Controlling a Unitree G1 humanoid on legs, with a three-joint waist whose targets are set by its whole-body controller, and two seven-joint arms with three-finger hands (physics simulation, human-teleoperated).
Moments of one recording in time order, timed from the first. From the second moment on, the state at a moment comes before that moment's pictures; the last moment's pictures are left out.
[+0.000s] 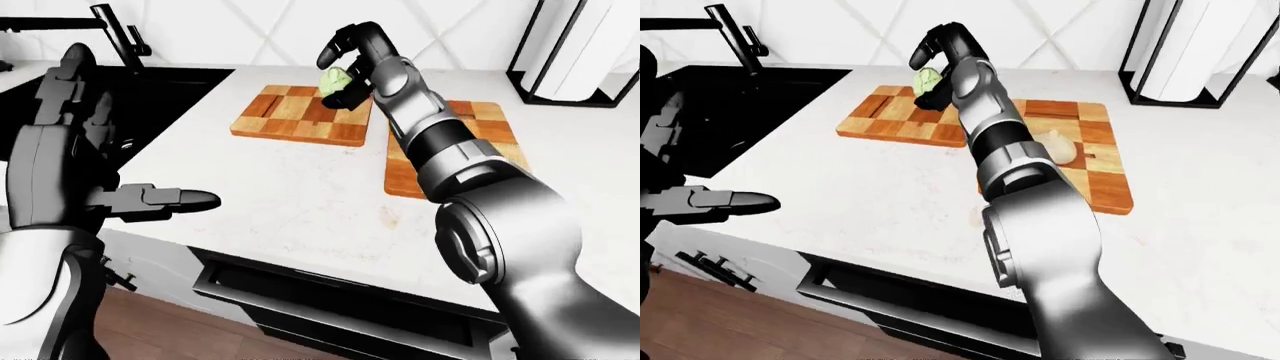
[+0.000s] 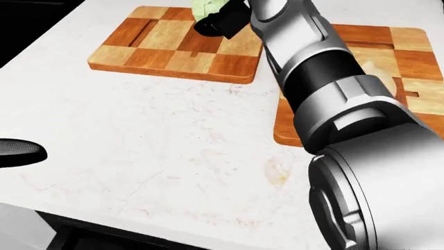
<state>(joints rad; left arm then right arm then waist) -0.40 0.39 0.42 -0.90 -0.14 1.07 -0.10 -1.59 -0.11 -0.09 1.40 -0.53 0.07 -0.04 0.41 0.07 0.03</state>
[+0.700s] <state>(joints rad) -0.41 0.38 0.42 -0.91 -0.13 1.10 -0.11 -1.56 -0.20 -0.12 1.40 -0.53 0.13 -0.10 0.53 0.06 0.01</state>
